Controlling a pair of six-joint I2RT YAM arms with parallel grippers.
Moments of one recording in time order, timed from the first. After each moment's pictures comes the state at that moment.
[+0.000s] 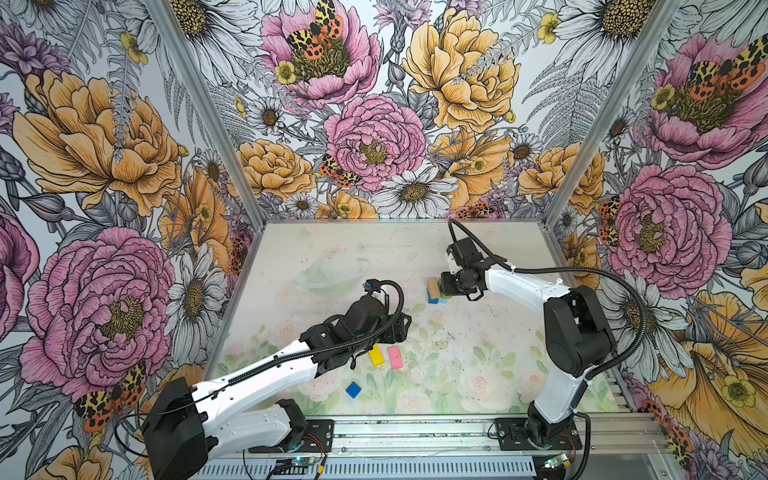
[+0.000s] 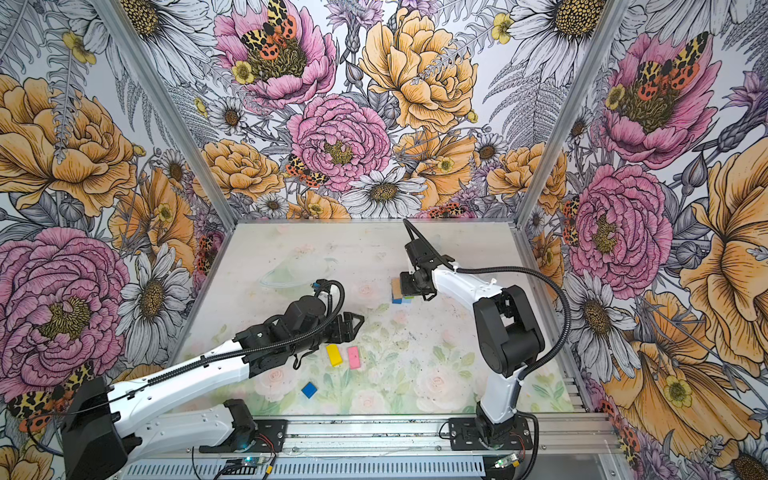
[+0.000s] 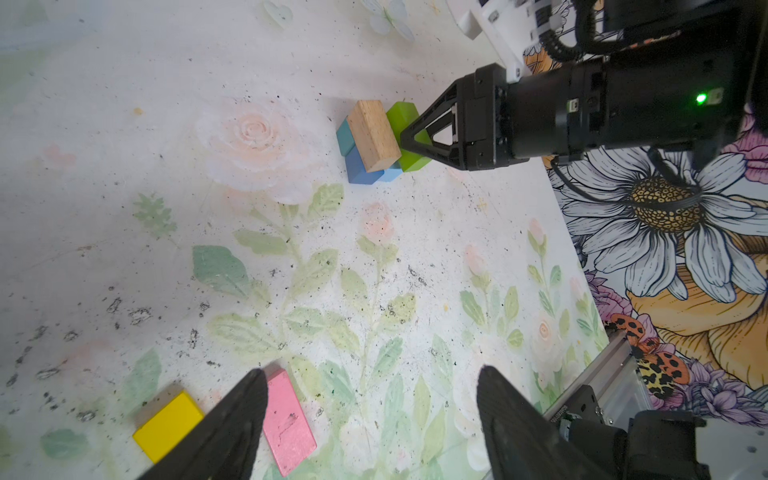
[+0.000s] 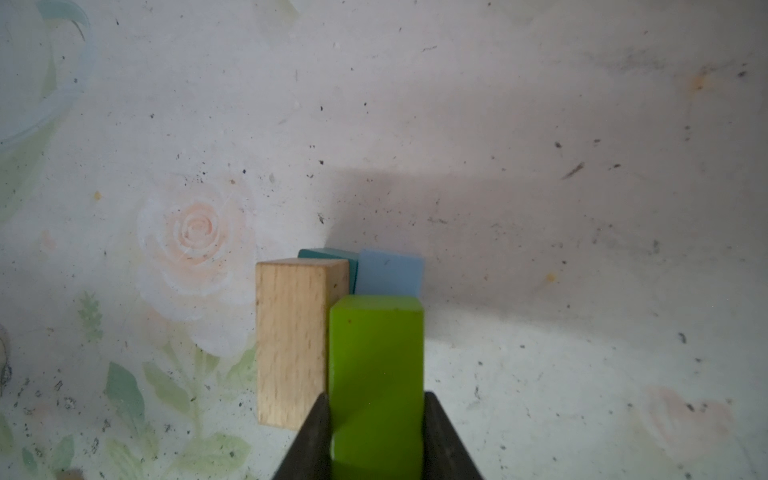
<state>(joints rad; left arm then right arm) -0.90 1.10 0.75 -0.28 -0.11 -0.76 0.40 1.81 1.28 -0.58 -0.10 0.30</state>
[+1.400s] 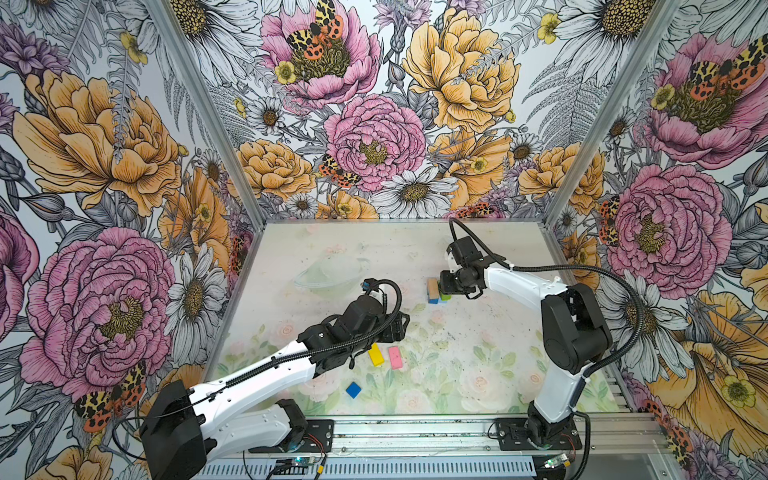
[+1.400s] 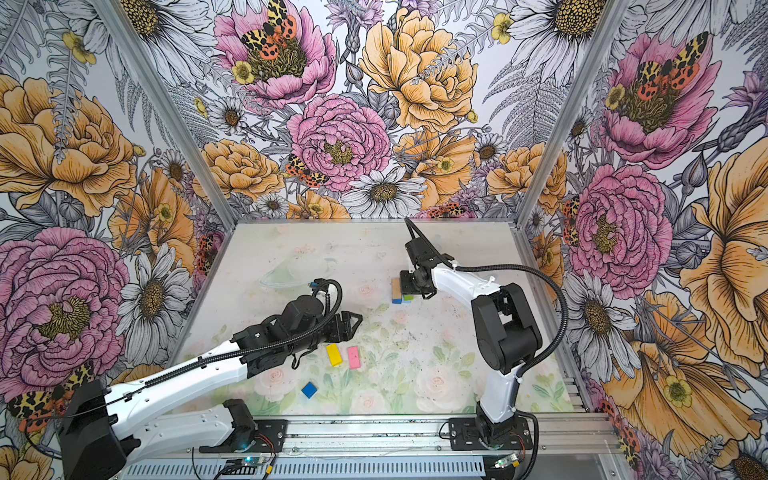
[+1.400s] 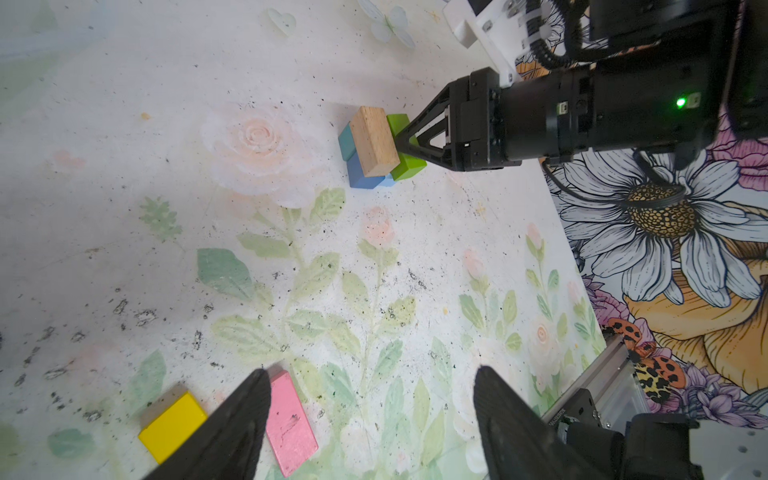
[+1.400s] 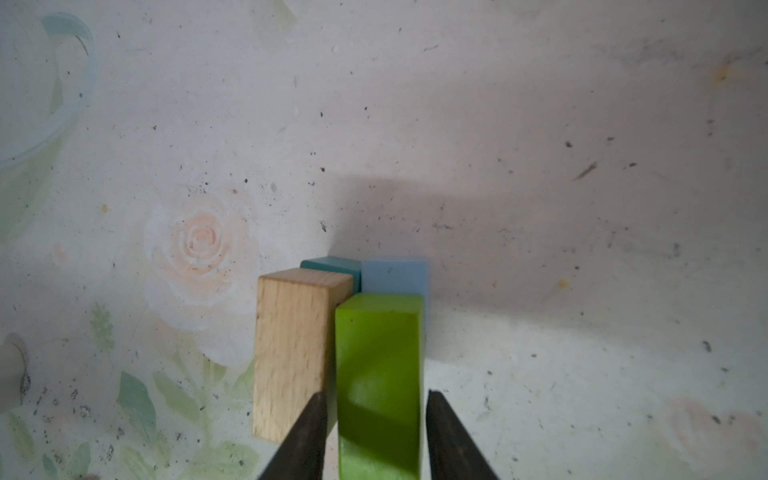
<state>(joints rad) -0.89 1.09 0.74 -0.28 -0.11 -0.76 0.39 1.83 1.29 -0.58 -0.13 0.33</state>
